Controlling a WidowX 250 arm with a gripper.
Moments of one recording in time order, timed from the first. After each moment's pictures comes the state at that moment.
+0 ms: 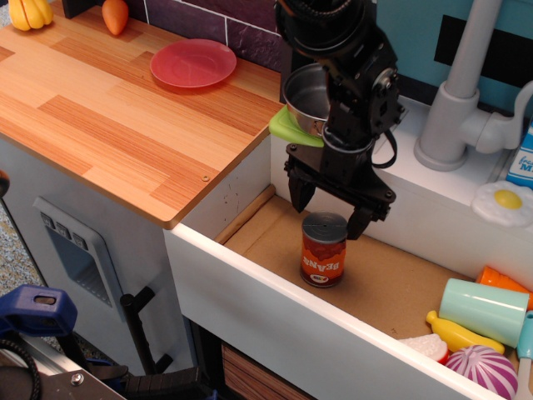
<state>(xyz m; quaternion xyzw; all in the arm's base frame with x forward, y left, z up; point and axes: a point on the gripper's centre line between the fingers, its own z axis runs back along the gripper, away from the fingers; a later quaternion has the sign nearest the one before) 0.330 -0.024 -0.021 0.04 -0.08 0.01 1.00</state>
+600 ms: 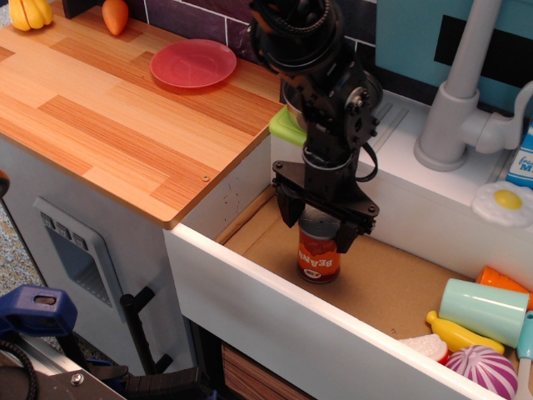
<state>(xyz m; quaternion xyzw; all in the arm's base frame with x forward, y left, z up) 0.322 -0.017 -0.038 0.00 -0.09 0.00 1.00</state>
